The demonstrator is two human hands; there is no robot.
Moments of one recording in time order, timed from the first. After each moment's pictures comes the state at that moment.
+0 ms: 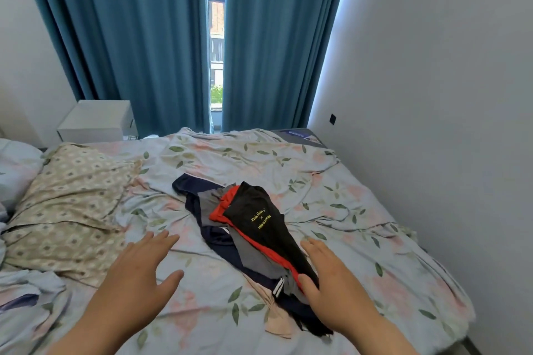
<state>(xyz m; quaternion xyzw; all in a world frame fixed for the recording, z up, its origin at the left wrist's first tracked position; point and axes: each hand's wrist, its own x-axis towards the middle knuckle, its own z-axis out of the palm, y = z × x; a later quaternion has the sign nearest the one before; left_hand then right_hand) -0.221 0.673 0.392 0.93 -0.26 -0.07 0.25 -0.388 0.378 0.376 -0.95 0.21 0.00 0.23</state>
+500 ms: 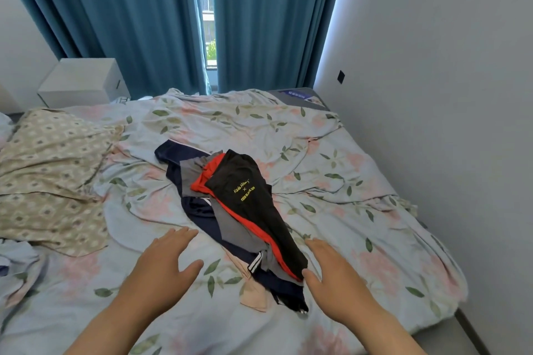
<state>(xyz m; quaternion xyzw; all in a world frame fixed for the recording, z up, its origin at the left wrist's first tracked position) -0.243 0.515 0.325 0.93 -0.21 -0.18 0.24 -0.407 0.236 0.308 -0.92 0.24 0.10 0.29</state>
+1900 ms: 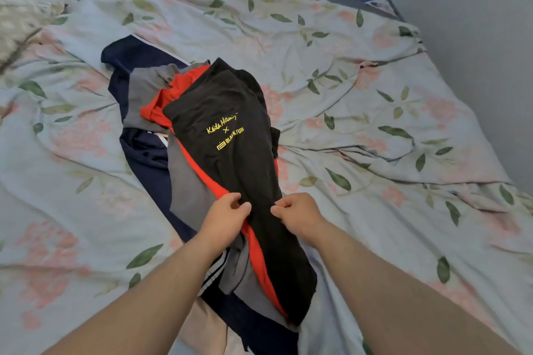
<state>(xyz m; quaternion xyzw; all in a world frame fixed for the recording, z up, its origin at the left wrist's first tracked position) -0.129 0.240 -0.089 0.84 0.06 -0.28 0.46 -0.172 0.074 -0.087 -0.80 0.31 0.17 0.48</state>
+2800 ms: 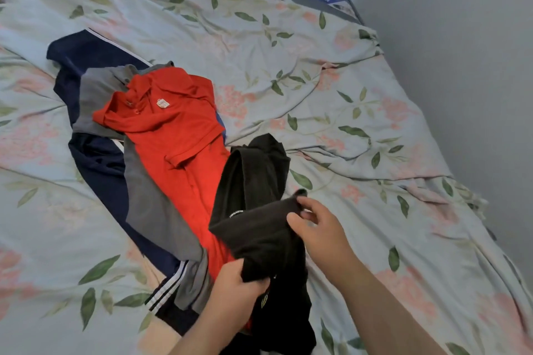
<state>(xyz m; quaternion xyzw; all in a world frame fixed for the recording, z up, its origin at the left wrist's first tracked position) -0.253 0.194 -0.051 0.66 0.06 -0.37 0.65 -0.257 0.014 -0.015 -0.75 0.34 0.04 0.57</state>
